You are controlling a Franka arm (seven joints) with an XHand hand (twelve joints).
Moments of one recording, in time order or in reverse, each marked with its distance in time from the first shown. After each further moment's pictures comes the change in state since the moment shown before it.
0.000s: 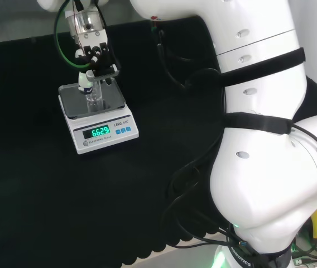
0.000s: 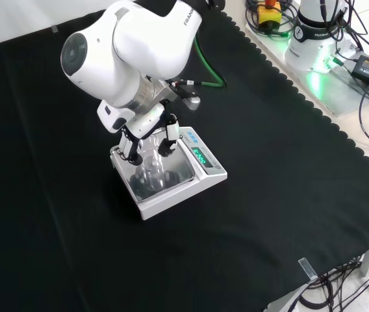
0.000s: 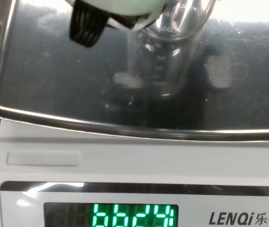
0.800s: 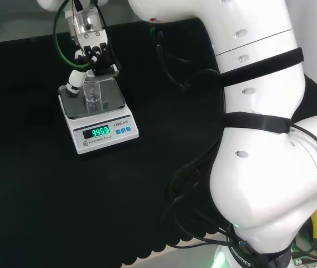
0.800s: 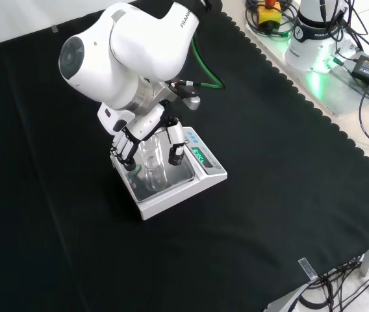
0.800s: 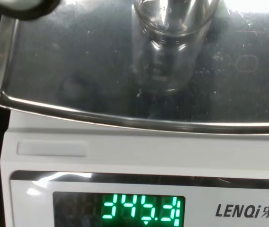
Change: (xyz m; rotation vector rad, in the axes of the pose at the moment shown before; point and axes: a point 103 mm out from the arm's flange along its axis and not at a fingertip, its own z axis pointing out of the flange) arm 0.002 0.000 0.002 0.024 0.010 -0.028
